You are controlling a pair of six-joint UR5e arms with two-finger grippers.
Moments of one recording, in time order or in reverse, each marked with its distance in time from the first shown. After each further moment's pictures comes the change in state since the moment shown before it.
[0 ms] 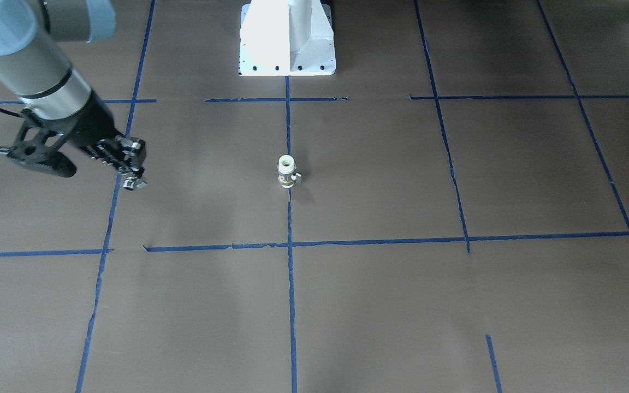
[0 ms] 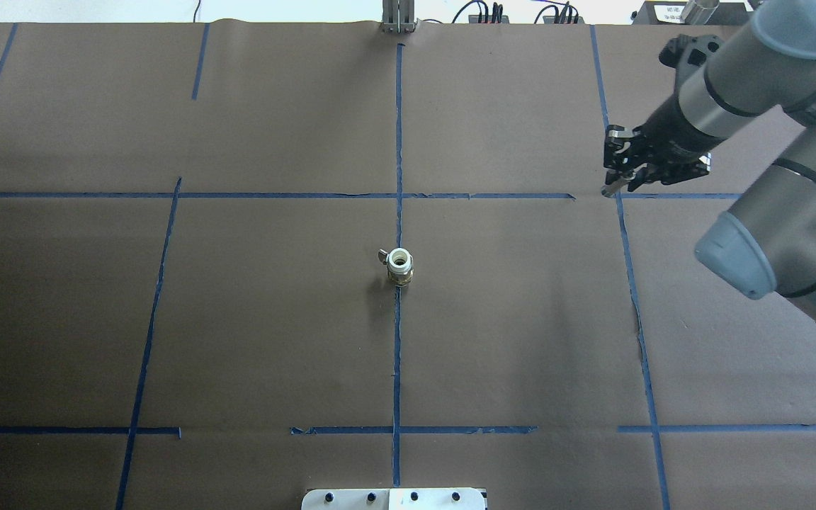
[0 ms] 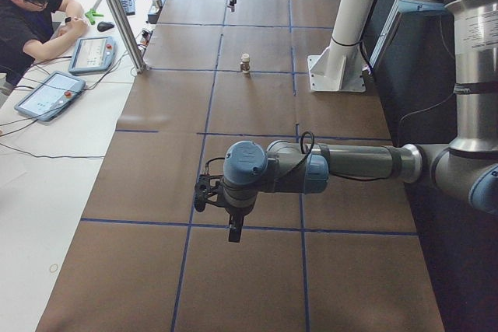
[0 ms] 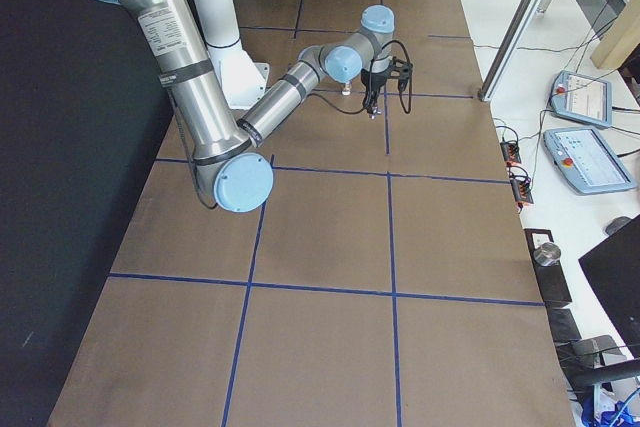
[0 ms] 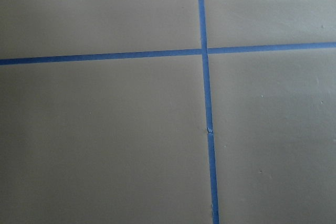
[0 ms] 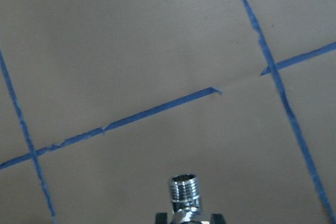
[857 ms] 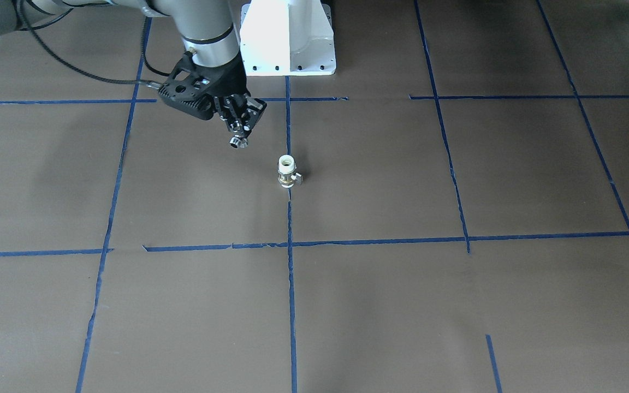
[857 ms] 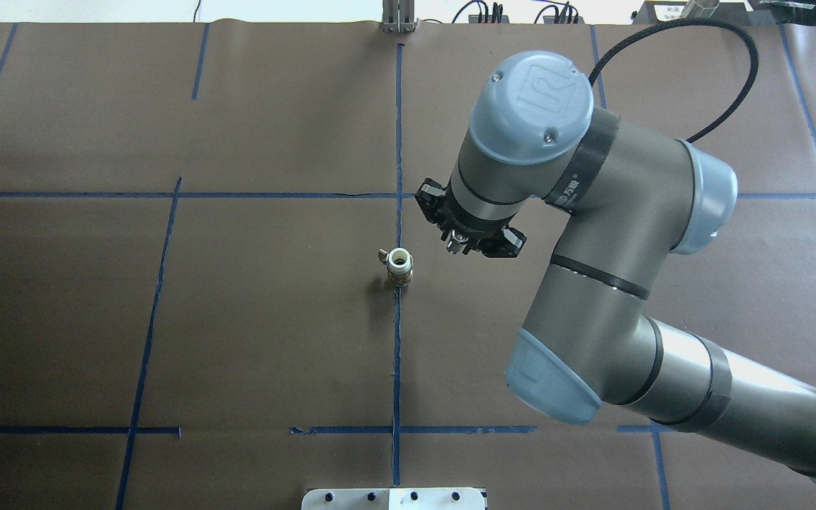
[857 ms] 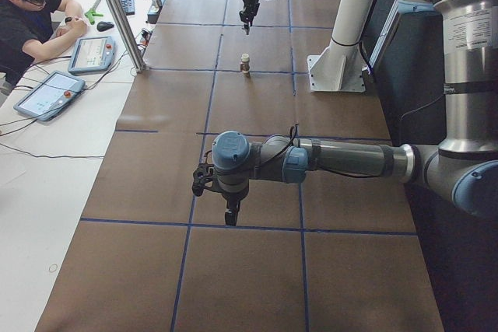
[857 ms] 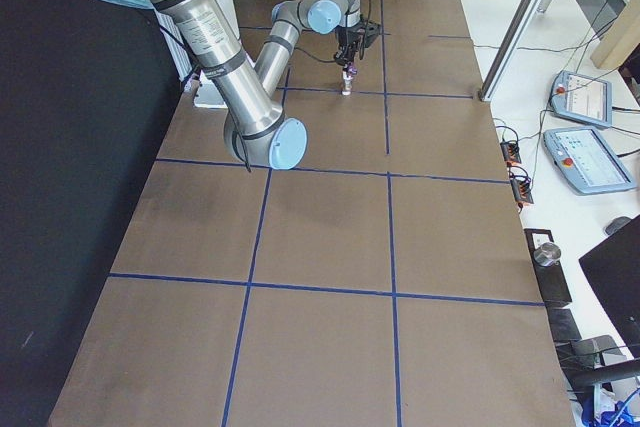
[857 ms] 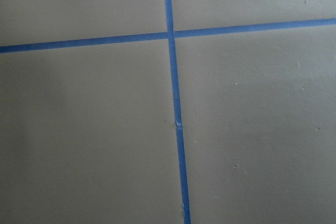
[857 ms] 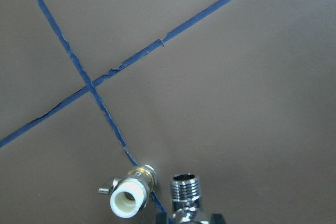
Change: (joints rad) left arm 0.146 -0.017 -0.001 -0.001 -0.007 -0.037; right arm -0.286 0.221 -0.014 -0.136 -0.240 0.390
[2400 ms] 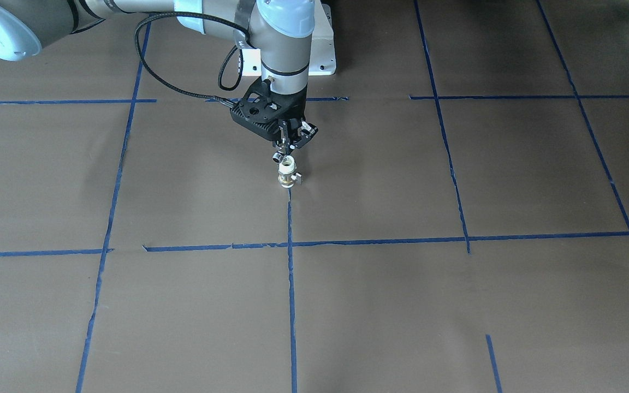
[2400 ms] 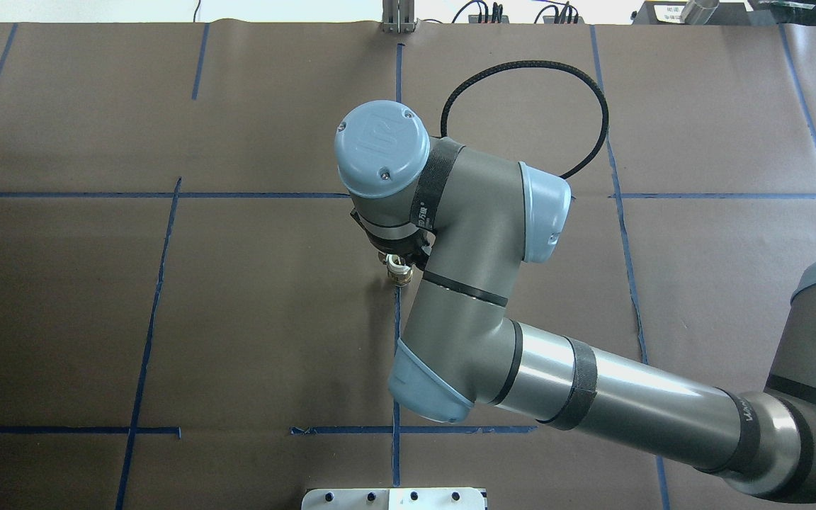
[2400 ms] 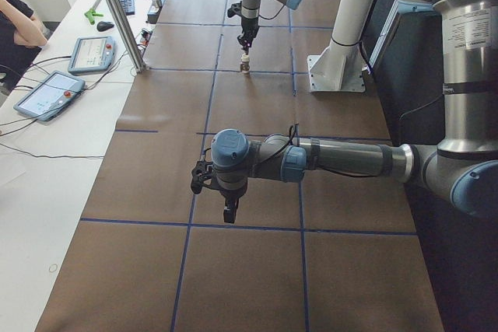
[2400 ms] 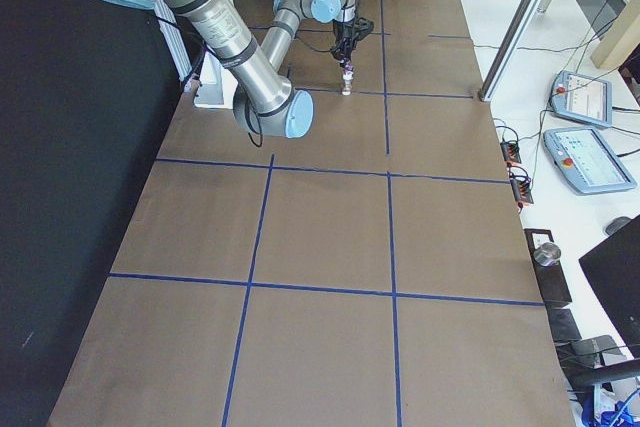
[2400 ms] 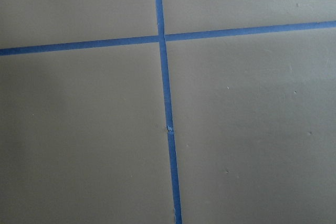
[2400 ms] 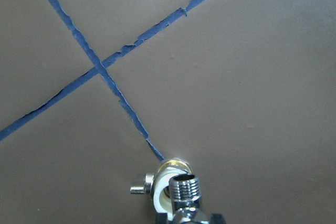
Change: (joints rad) left arm 0.002 -0.008 0.000 -0.017 -0.003 -0.030; right arm -0.076 0.170 -0.271 0.006 -0.083 0.075
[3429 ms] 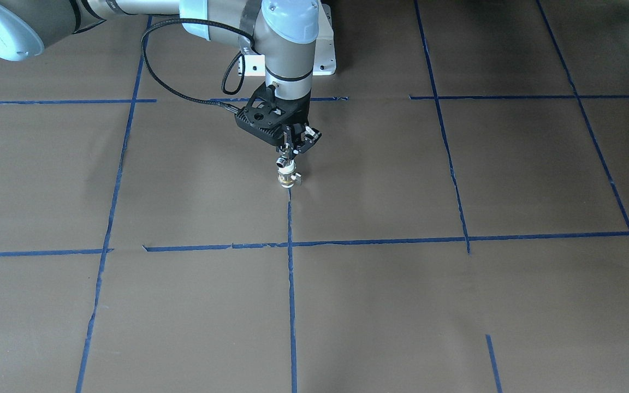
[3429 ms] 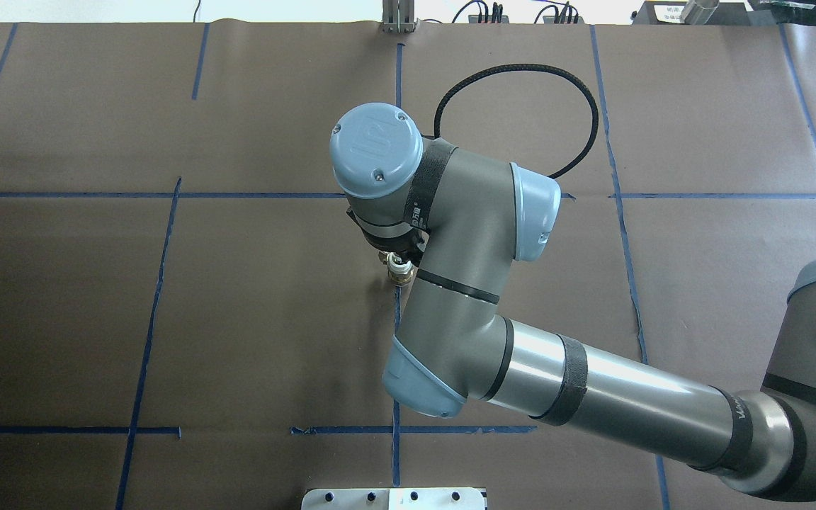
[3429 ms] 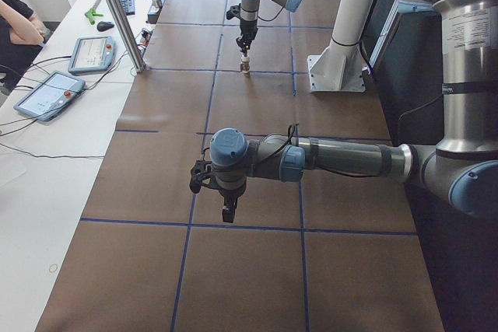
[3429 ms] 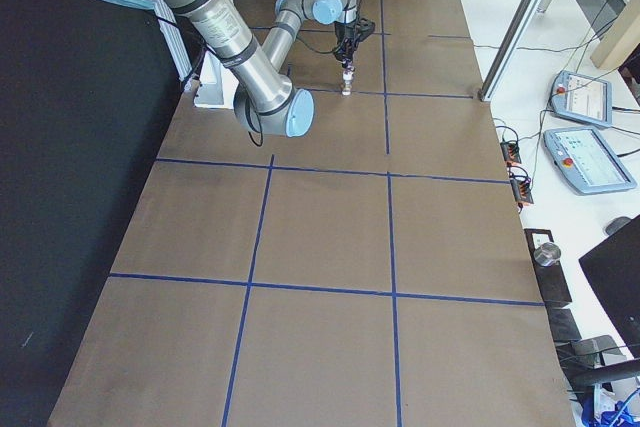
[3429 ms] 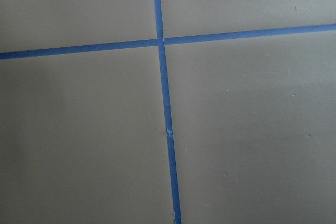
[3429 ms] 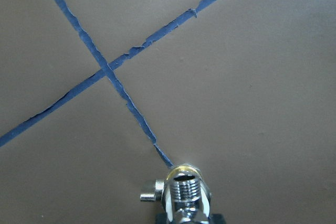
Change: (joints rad) left arm 0.000 -0.005 0.003 0.000 0.001 0.000; right arm -0.001 0.005 -0.037 0.038 -0.012 -0.003
